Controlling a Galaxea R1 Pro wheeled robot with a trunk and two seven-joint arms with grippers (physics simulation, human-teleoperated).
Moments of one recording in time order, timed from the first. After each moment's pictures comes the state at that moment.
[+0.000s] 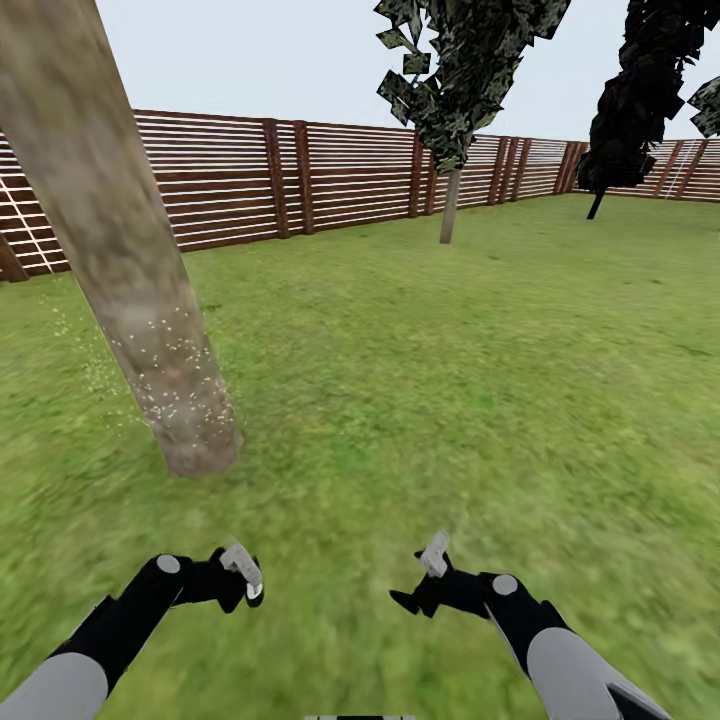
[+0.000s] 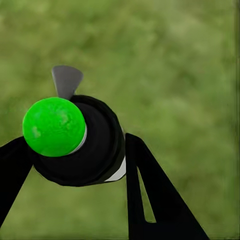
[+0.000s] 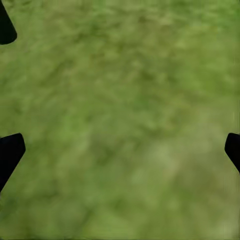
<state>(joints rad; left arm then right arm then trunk) -0.56 0.21 -0.18 -0.71 -0.37 0.18 -0.73 -0.70 0.06 -0.50 -0.29 0.90 -0.31 0.77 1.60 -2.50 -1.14</state>
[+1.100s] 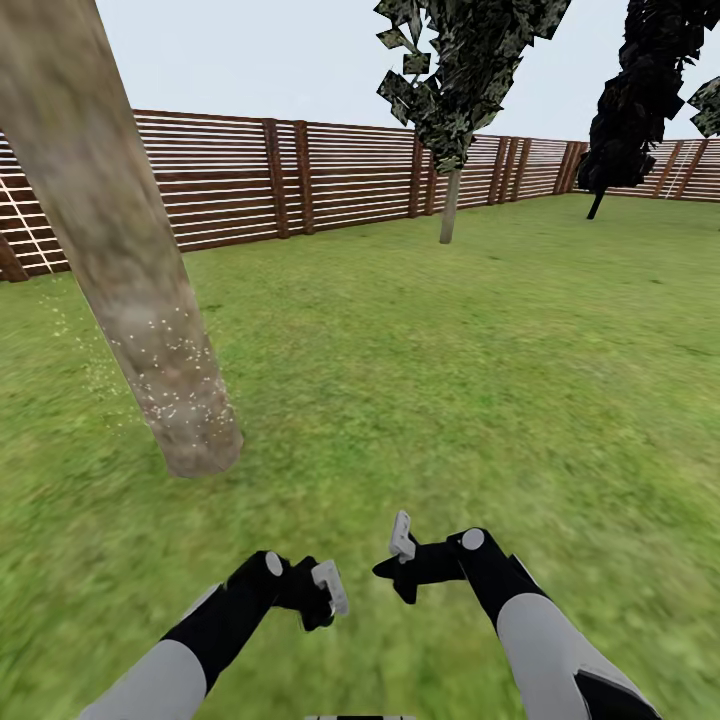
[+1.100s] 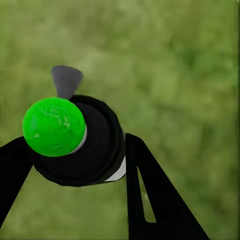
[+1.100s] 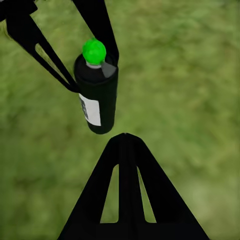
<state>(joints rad) -0.60 -0.04 -0.40 -0.72 -0.57 0.29 -0.73 -0.75 0.15 -0.34 -0.47 0.98 -0.21 1.08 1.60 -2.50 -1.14</state>
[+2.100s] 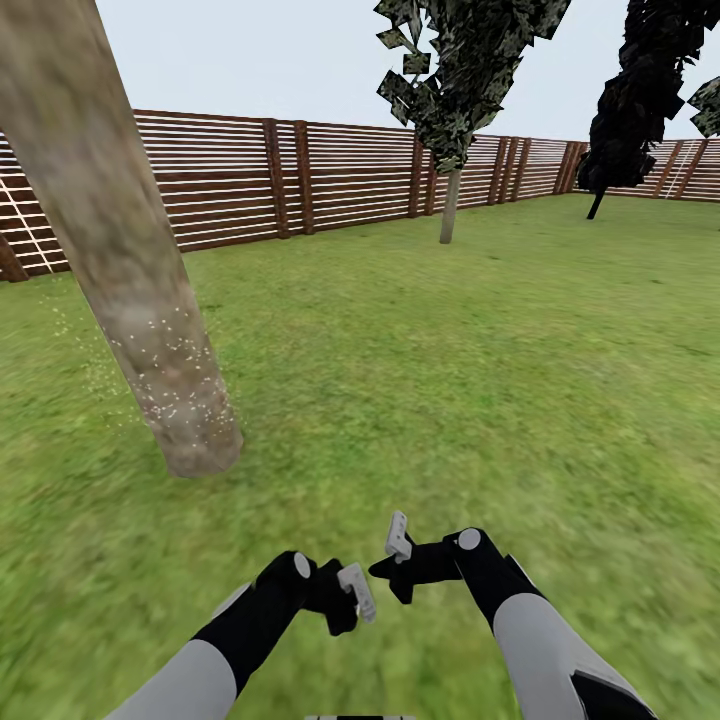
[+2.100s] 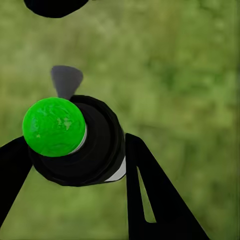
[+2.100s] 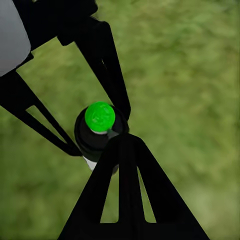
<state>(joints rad) -0.60 -0.13 -0.40 -0.71 -0.65 0.31 -0.74 -0.75 0.16 -0.34 -0.47 0.98 -0.21 1.08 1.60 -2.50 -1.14</state>
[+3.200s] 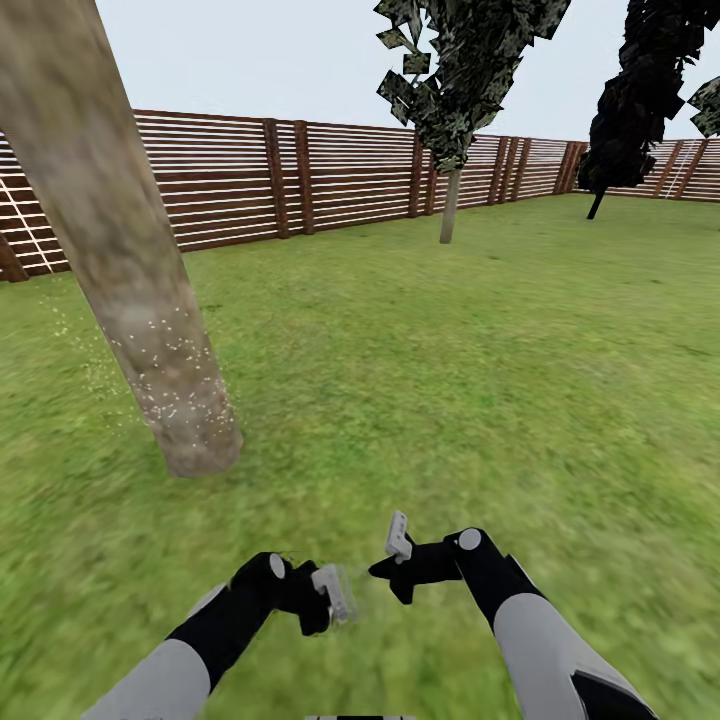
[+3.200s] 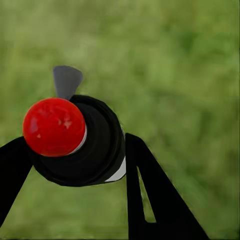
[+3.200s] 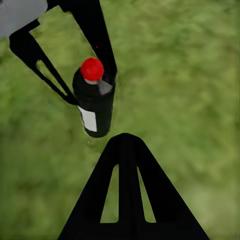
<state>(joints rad) -0.60 -0.05 -0.38 -0.70 -0.65 0.29 -0.76 -0.75 0.16 -0.34 -0.47 0.98 -0.21 1.08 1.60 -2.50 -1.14</state>
